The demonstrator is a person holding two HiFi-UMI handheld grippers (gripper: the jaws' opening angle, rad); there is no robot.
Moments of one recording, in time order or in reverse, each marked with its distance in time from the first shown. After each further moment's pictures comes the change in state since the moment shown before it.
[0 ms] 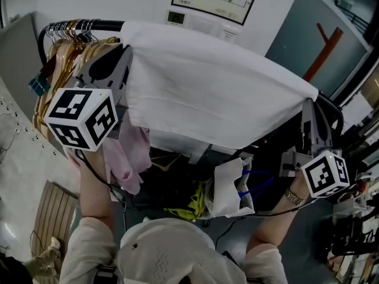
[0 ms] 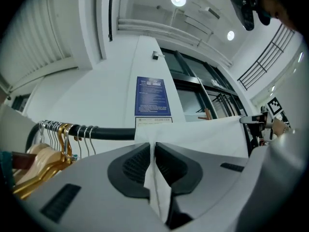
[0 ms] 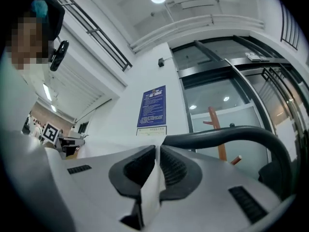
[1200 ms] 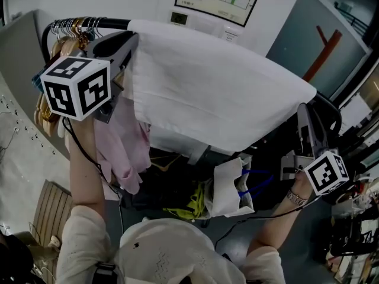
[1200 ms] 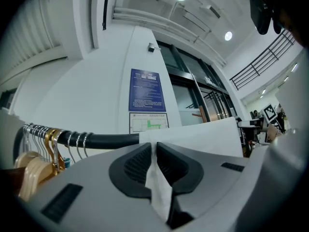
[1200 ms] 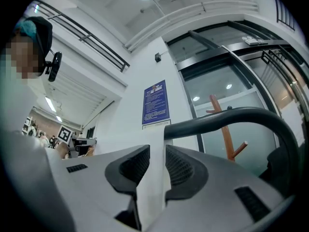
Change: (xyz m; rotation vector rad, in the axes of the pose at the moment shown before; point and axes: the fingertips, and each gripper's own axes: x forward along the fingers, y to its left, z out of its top) left arm 0.018 0.015 0.011 0.011 0.089 -0.116; right arm -0.006 0.003 -0.013 0.082 0.064 0.067
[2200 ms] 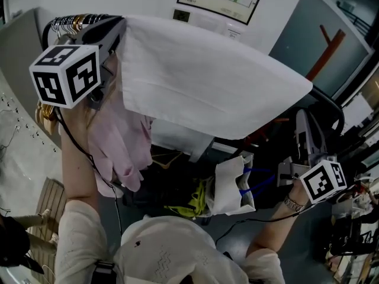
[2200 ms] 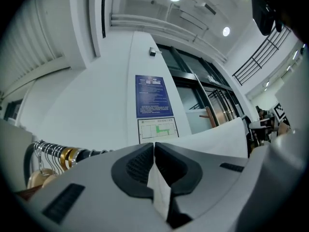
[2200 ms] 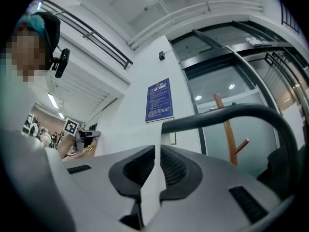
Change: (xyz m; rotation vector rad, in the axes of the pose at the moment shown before) left arm -0.008 0.034 0.021 0.036 -0.040 0.069; right arm -0.007 0.019 -0.014 -0.013 0.018 0.016
